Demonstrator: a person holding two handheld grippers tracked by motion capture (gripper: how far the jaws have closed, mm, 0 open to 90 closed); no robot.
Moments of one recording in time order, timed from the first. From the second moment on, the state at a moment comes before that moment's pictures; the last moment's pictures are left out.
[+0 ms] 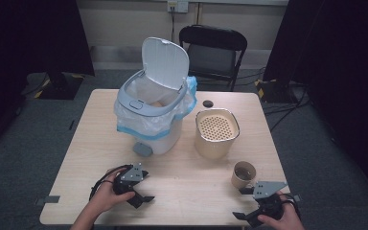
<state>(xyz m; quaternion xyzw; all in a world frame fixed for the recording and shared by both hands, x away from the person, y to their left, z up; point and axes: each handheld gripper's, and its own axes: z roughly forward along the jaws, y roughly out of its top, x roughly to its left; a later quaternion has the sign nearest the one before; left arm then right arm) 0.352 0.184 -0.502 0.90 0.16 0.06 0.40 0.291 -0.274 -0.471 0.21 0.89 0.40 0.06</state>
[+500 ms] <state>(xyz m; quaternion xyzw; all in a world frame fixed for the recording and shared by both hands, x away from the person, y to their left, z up) 0.352 0.184 -0.502 0.90 0.16 0.06 0.40 0.294 -0.301 -0.475 0.24 0.89 0.39 0.08</state>
